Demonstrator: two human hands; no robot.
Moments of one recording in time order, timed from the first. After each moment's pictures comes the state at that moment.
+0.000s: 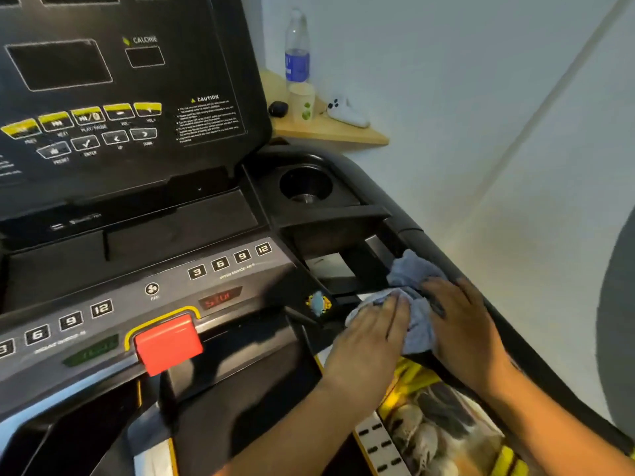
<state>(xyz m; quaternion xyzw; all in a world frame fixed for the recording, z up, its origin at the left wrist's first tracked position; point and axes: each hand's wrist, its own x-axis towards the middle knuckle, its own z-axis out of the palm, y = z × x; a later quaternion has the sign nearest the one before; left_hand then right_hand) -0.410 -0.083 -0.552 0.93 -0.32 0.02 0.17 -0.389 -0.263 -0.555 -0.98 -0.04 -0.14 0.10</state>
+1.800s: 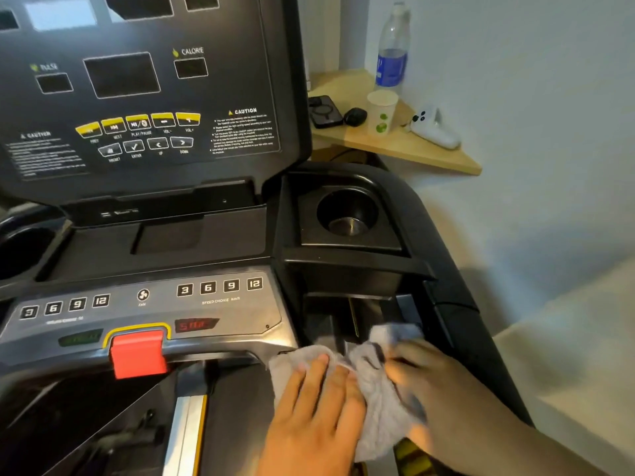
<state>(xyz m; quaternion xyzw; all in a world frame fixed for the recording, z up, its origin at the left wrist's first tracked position) -0.414 -0.095 -0.543 0.98 -0.12 0.15 -0.03 -0.305 -0.274 -0.511 -0.87 -0.42 0.17 0.19</state>
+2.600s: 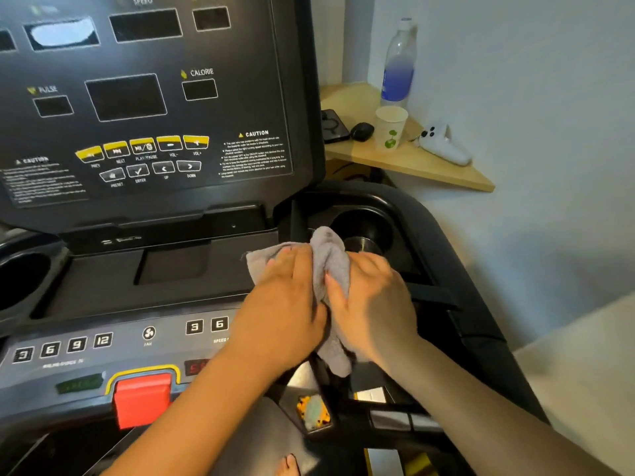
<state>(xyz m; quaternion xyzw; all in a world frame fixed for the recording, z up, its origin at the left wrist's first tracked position) -0.278 -0.006 -0.484 0.98 -0.03 0.12 0.17 -0.217 -0.141 -0.527 -0.91 -0.27 -0.08 0.29</state>
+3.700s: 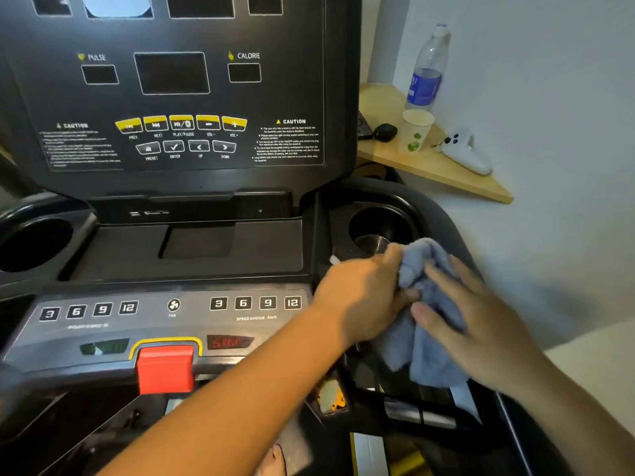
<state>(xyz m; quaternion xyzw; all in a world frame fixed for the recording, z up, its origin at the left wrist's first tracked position) -0.243 -0.048 -0.488 0.98 -0.09 0.02 0.17 -0.233 -0.231 -0.479 -0.94 -0.22 0.09 0.25</state>
